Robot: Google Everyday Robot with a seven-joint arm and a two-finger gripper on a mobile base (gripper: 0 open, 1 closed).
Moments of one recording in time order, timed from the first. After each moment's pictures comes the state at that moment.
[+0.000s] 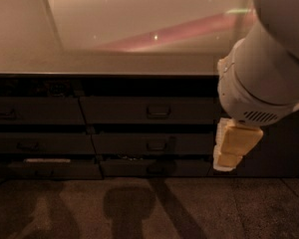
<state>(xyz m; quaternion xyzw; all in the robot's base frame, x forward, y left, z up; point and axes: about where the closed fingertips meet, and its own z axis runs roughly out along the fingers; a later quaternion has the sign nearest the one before) 0.389 -0.135 0.961 -0.63 0.74 -0.16 0.17</state>
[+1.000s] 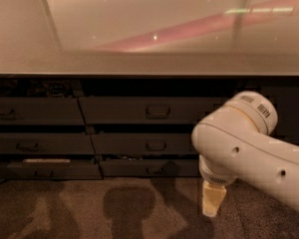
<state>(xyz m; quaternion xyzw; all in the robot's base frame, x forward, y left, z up) 0.403 -0.167 0.726 -0.60 0.79 -0.13 0.06</state>
